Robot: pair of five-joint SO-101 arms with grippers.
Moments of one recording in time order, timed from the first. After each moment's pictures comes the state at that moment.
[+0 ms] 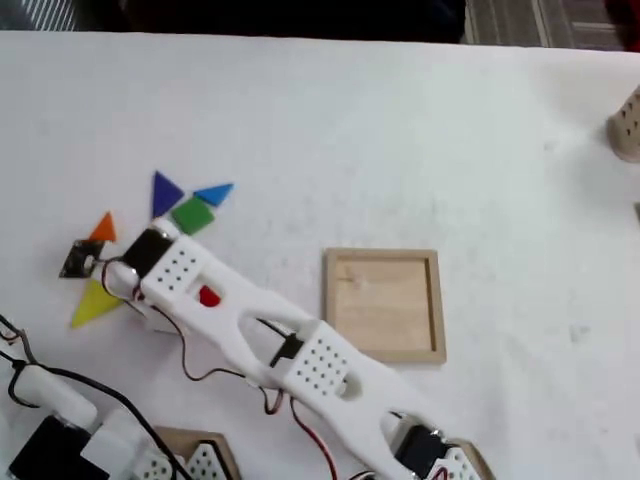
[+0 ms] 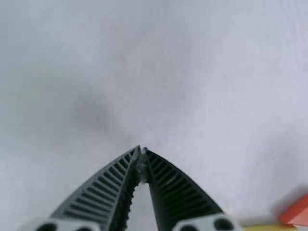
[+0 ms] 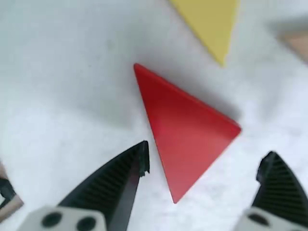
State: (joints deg) left arm -65.5 -17.0 51.6 38.5 18.4; right arm -60.7 56.4 -59.8 98.1 23.5
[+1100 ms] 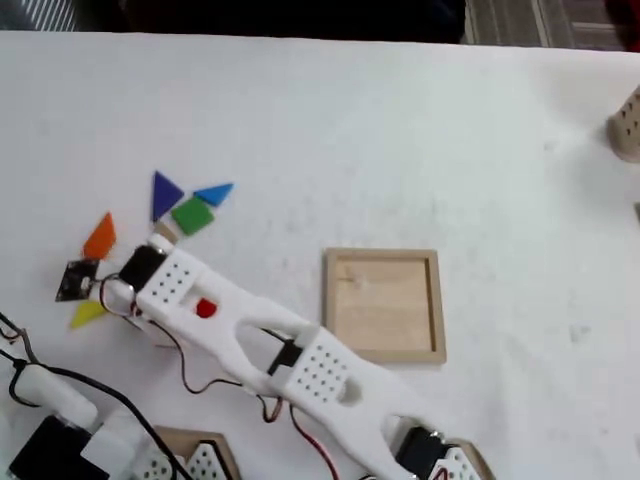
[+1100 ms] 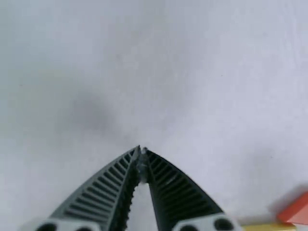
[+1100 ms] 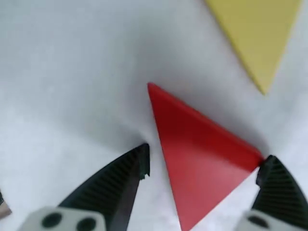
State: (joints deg) left arm -65.1 -17.0 51.6 38.5 18.4; right arm -62.9 58.2 -52.2 92.0 28.5
